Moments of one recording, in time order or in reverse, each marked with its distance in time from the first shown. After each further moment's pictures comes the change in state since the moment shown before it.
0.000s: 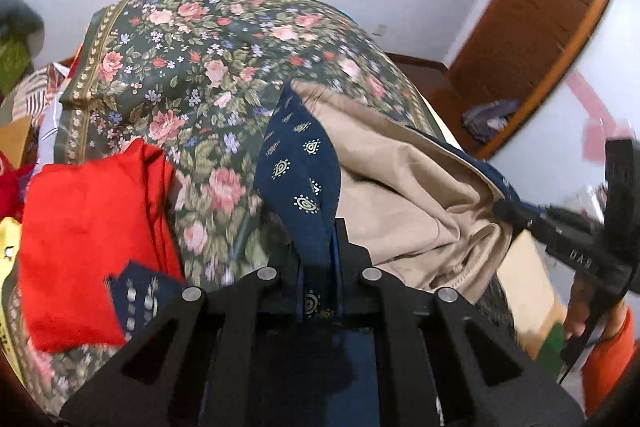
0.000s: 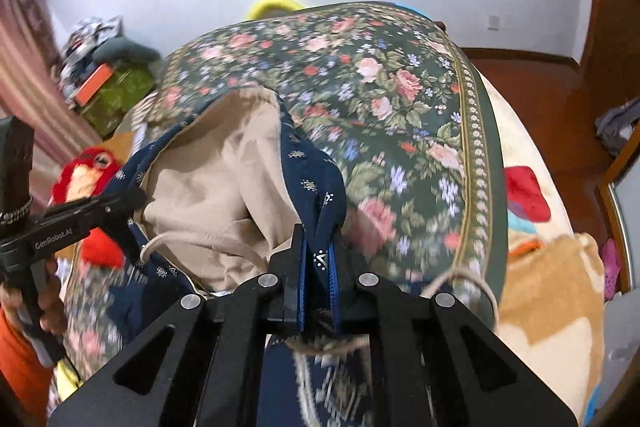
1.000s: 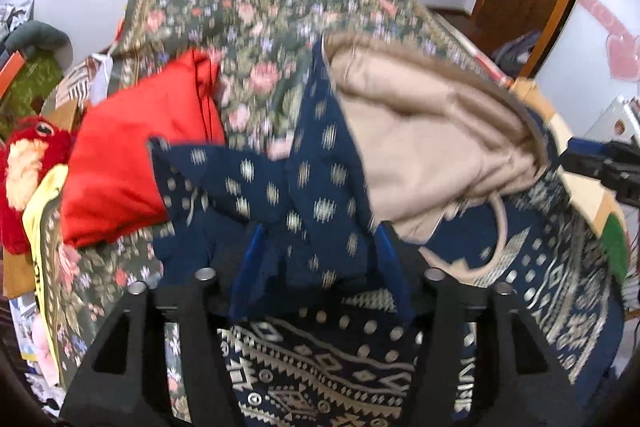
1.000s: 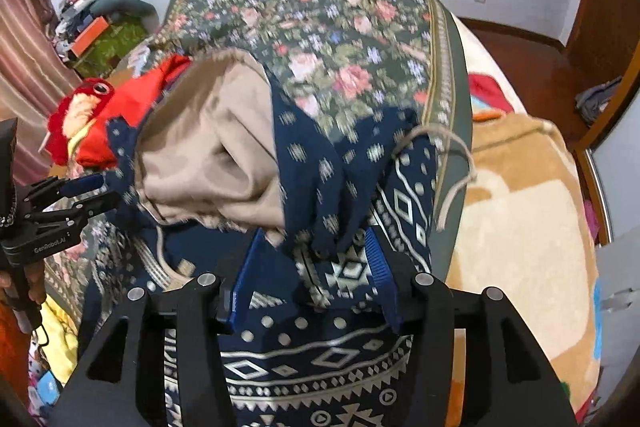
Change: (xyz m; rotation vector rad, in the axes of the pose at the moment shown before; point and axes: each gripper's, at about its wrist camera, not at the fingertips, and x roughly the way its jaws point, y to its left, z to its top) left arm -0.032 -0.013 -0.127 0.107 0.059 0.188; right arm -0.035 0.004 -0.091 -0.009 0.083 -0.077
